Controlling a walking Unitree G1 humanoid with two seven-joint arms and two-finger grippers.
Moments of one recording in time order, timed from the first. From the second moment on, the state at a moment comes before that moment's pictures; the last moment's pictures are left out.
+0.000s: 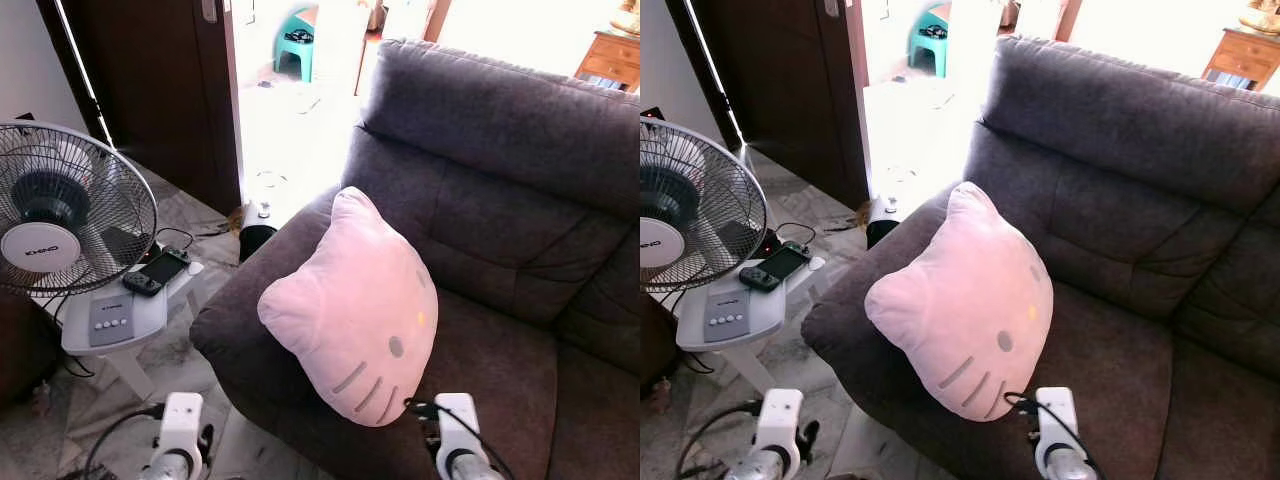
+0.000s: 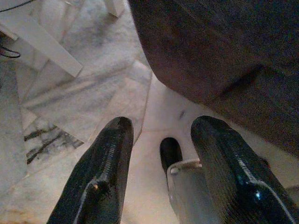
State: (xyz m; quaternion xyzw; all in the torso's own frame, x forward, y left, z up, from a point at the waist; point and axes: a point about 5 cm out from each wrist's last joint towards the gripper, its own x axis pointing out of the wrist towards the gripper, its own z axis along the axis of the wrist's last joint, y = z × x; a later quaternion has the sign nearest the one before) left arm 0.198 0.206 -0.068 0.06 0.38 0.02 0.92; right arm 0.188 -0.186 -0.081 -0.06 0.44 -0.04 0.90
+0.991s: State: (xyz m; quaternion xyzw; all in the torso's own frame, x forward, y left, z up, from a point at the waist) left arm 0.186 0.208 -0.075 0.06 0.40 0.03 0.91; right arm 0.178 -0.189 -0.086 -0.06 0.46 -0.04 0.89
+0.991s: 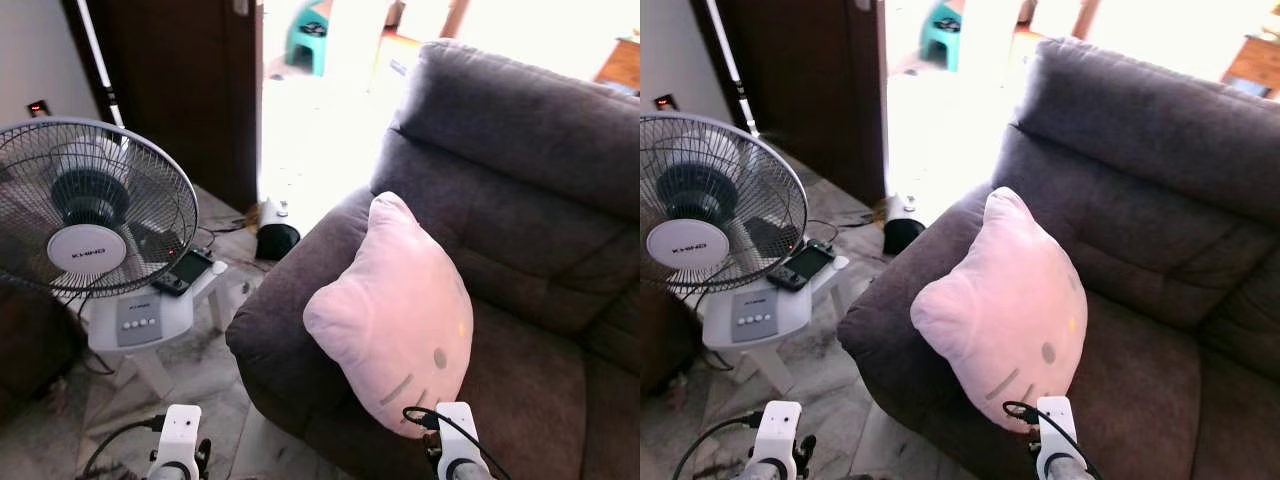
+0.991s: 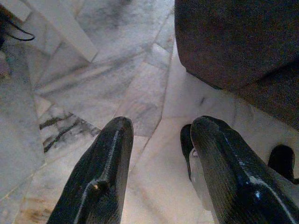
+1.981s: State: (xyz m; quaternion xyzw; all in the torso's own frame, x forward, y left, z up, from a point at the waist) left arm 0.176 0.221 -0.077 0.07 0.41 0.04 0.91; right arm 0.171 -0.179 -0.091 -0.05 0.48 -0.04 0.88
